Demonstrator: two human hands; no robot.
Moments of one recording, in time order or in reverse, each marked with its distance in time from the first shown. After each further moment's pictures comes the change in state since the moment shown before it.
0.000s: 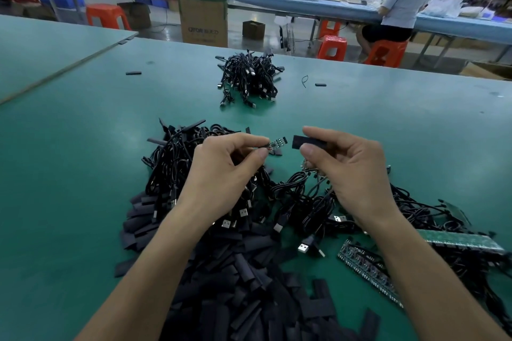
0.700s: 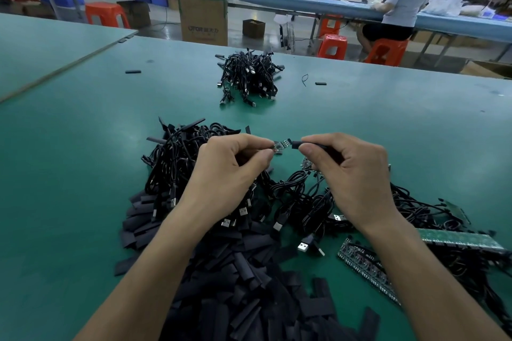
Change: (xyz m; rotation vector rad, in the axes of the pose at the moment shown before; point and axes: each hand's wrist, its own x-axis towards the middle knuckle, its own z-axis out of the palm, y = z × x) left_hand -0.002 0.008 0.004 -0.033 -0.036 -0.015; right_hand -0.003 -0.001 -0.001 -0.446 0.058 -0.311
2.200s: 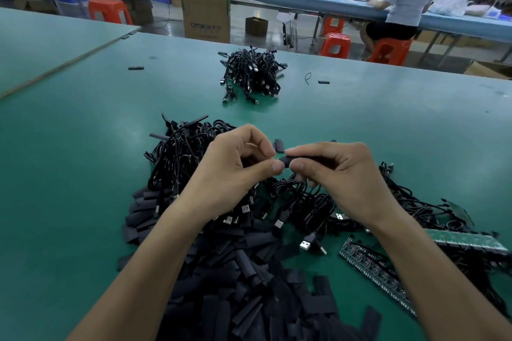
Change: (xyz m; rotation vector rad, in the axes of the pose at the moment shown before) left_hand 0.001 -0.002 -0.006 -0.081 -0.167 -0.007; right_hand 0.000 0.003 0.001 0.412 -0.313 0.190
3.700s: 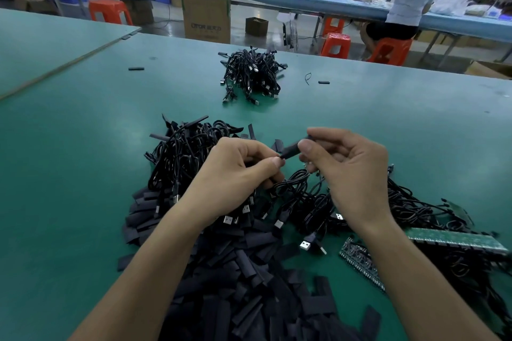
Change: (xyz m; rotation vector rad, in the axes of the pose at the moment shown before) left_hand 0.001 -0.006 0.001 -0.003 -0.031 -0.092; right_hand 0.000 -0.002 0.015 0.150 0.378 0.006
